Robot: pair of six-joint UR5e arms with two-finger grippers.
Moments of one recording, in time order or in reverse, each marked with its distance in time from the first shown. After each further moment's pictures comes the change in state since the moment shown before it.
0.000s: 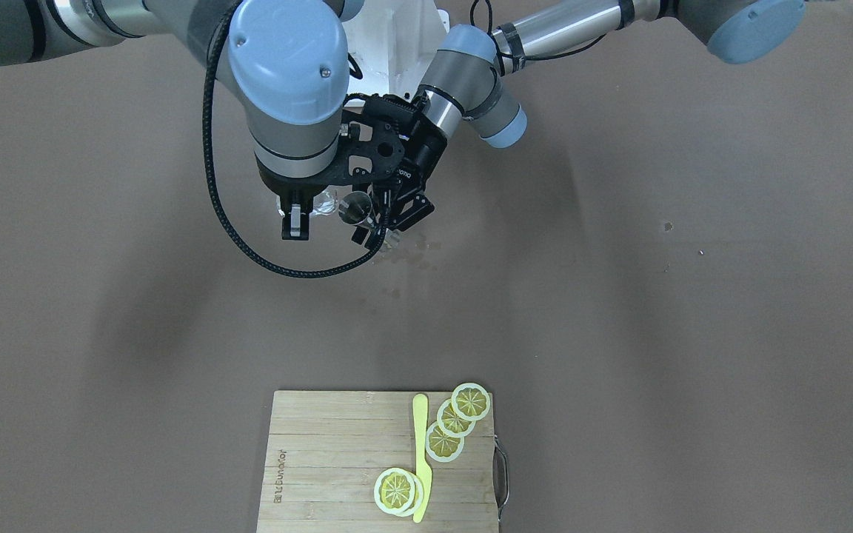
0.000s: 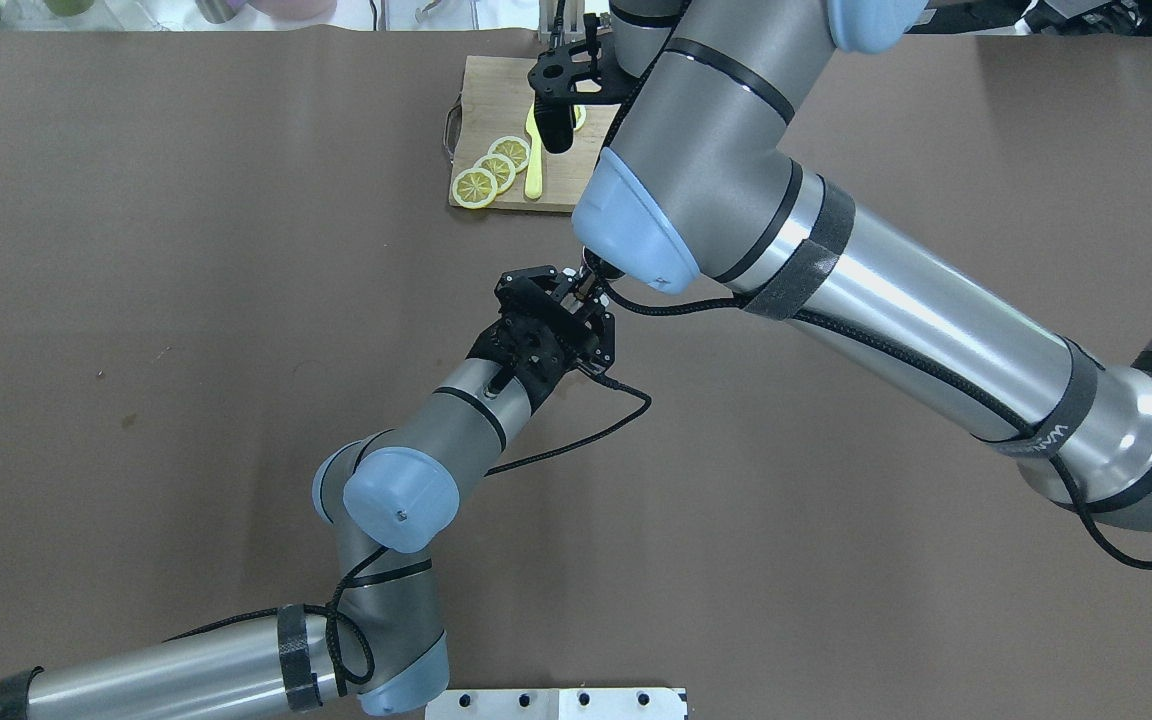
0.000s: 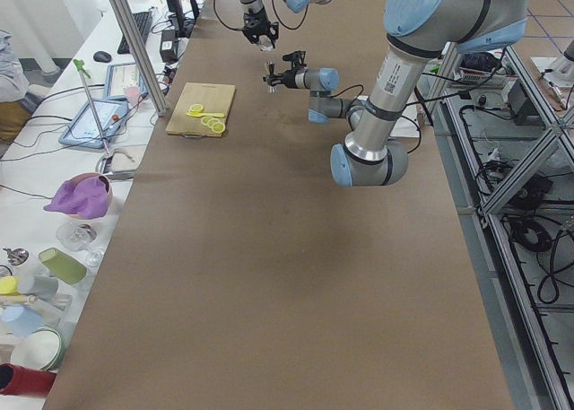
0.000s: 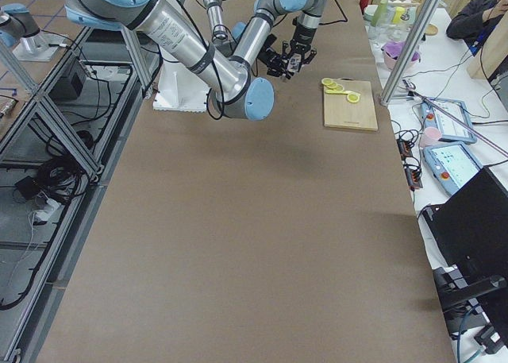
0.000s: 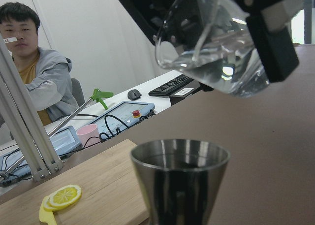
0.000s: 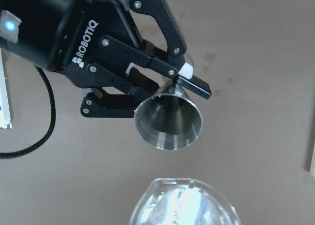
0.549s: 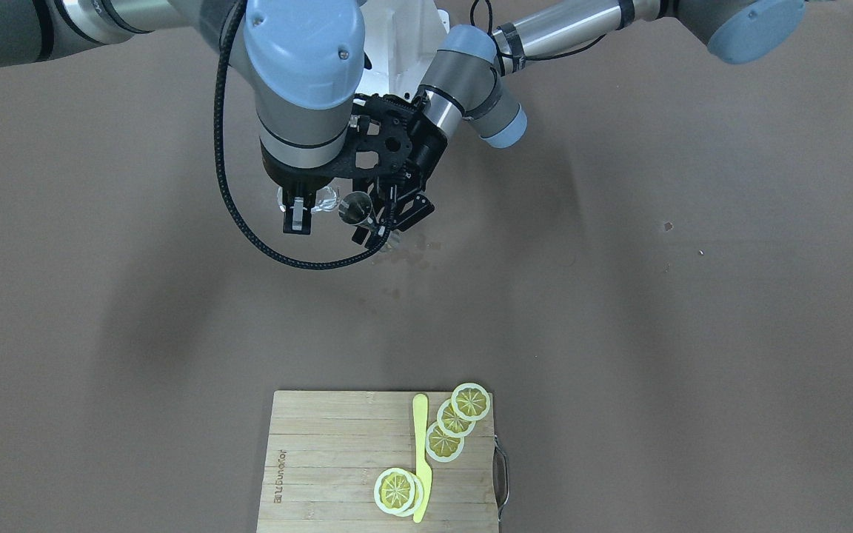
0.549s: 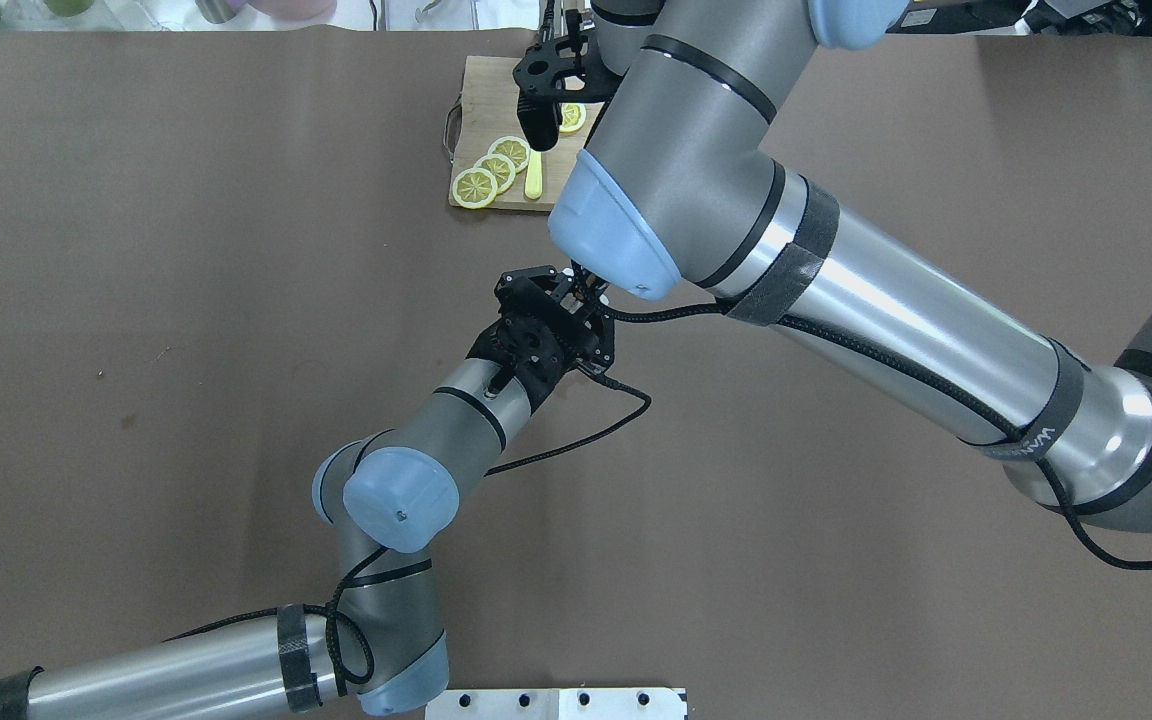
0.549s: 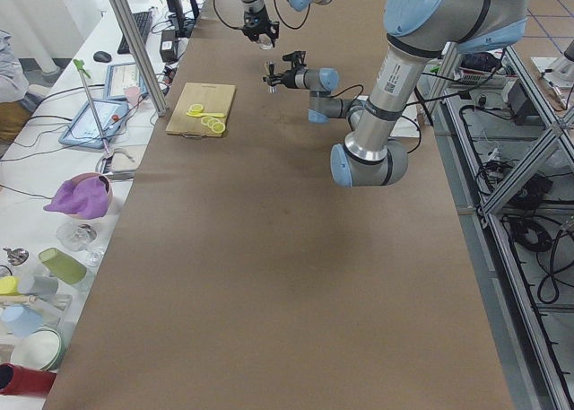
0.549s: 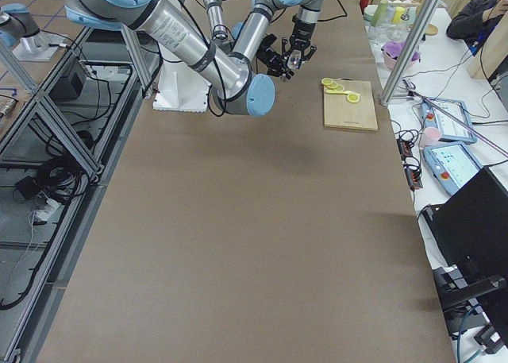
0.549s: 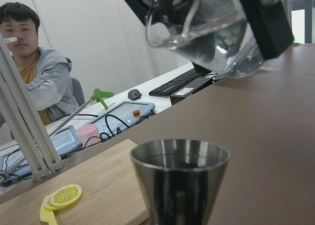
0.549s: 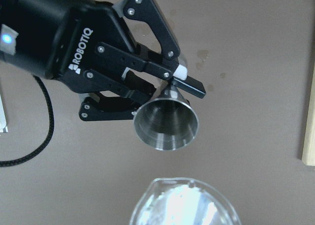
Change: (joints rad) left arm 0.000 0.000 0.000 0.000 0.000 0.000; right arm -0.018 0.025 0.004 -0.019 -0.049 0.067
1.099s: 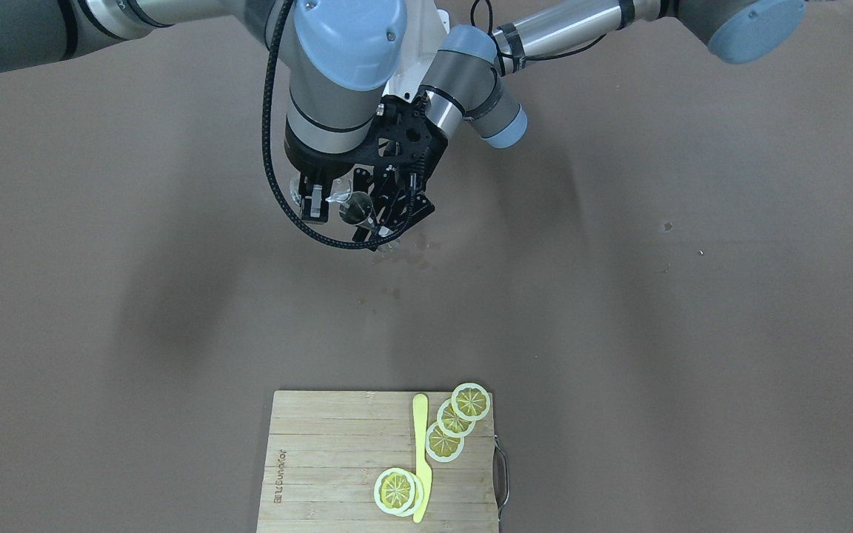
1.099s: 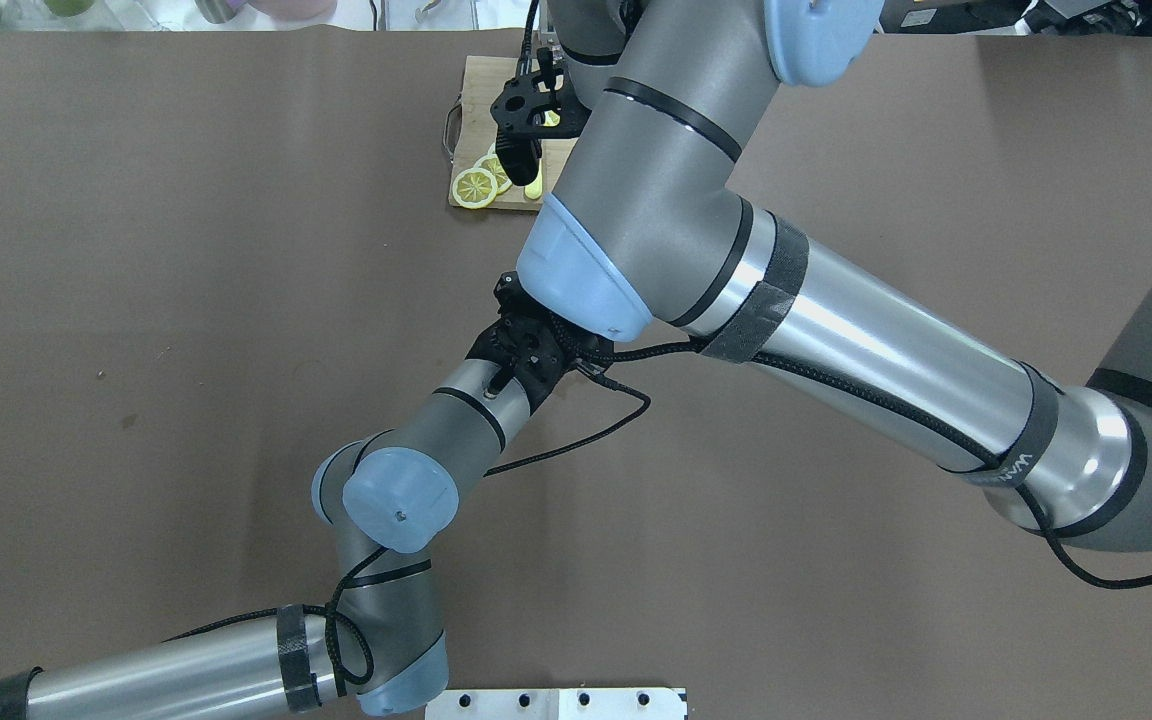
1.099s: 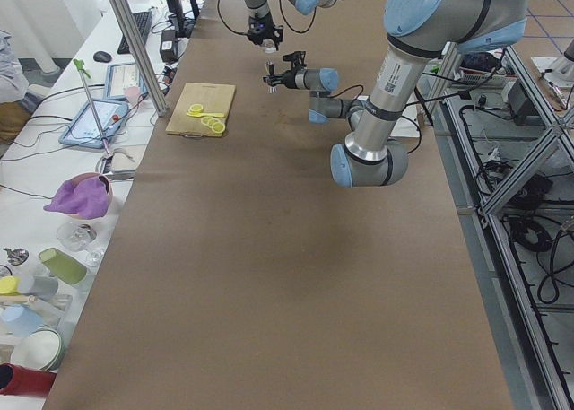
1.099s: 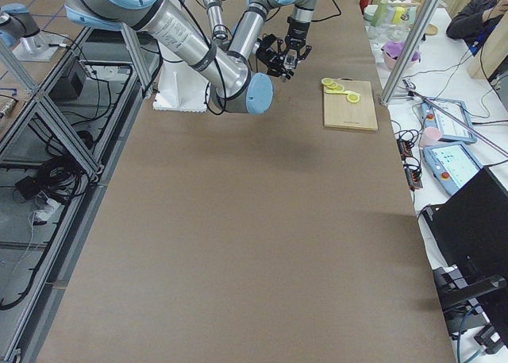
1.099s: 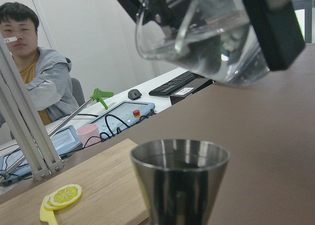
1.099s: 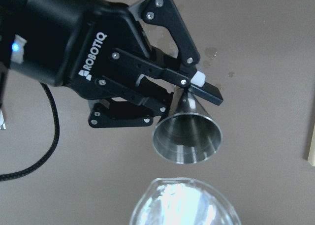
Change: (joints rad) left arm 0.000 0.001 0.000 -0.002 0.000 0.000; right arm -0.044 0.012 0.004 -0.027 -0.060 0.020
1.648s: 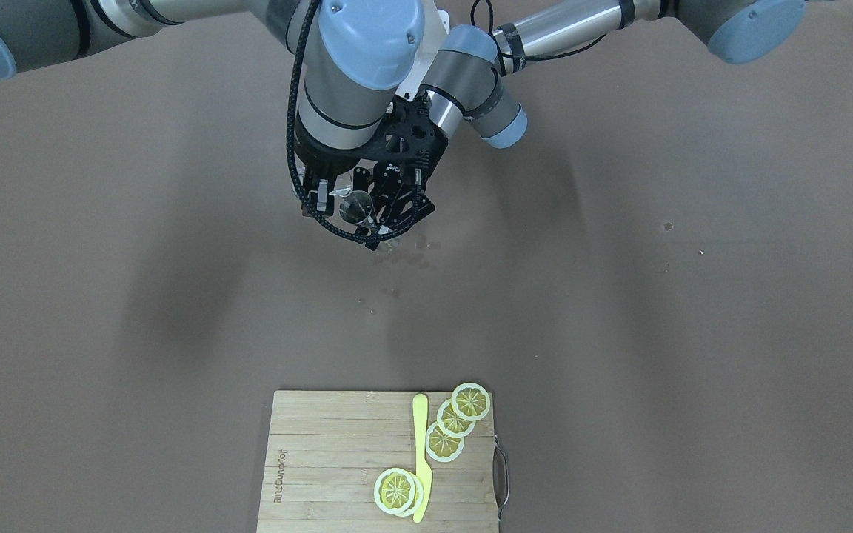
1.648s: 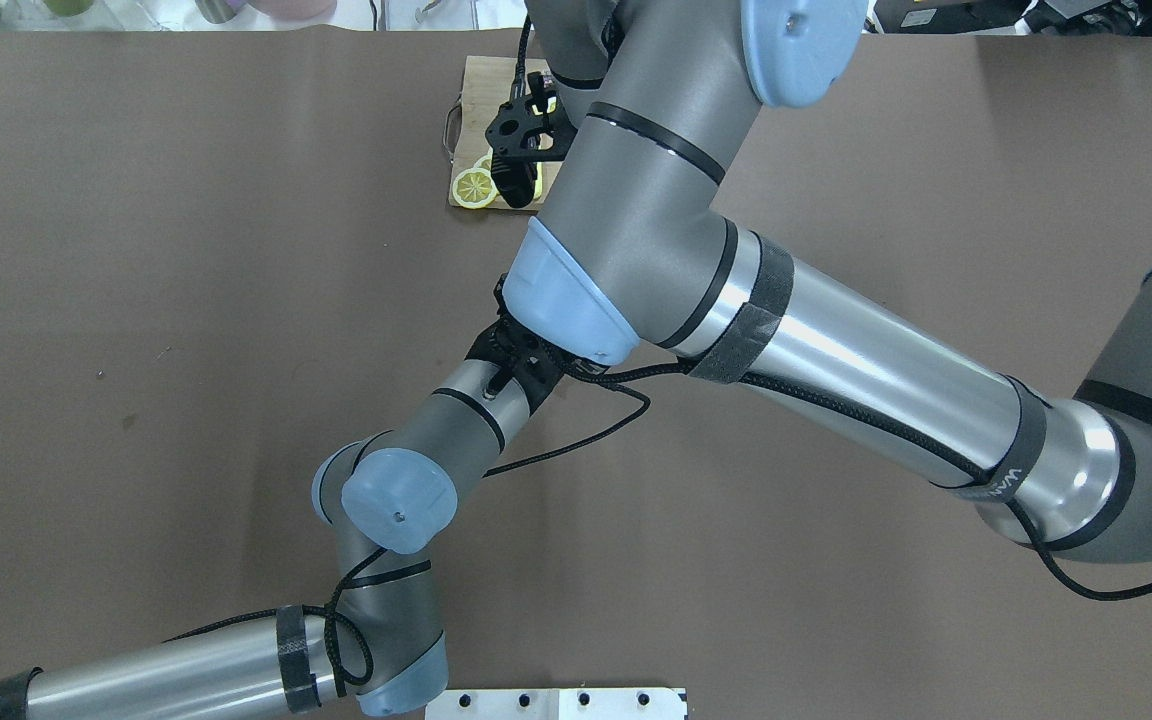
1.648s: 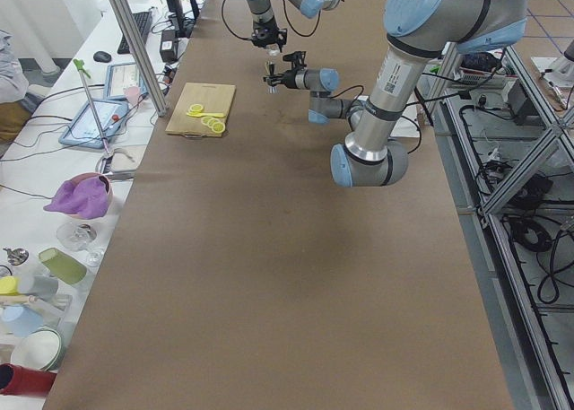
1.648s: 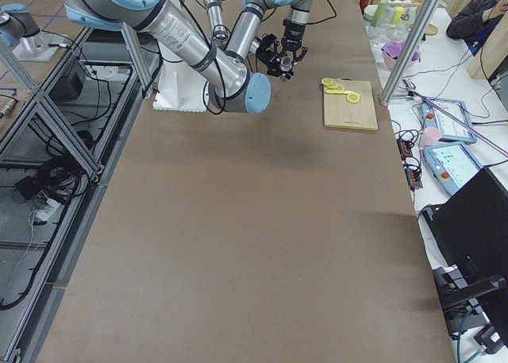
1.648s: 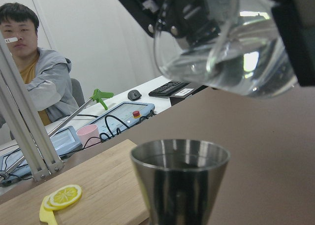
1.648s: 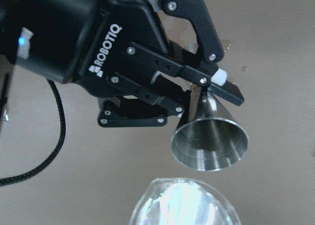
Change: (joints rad) left arm 0.001 0.001 0.000 -0.006 0.000 0.000; right arm -0.032 0.001 0.000 -0.033 -0.035 -0.002
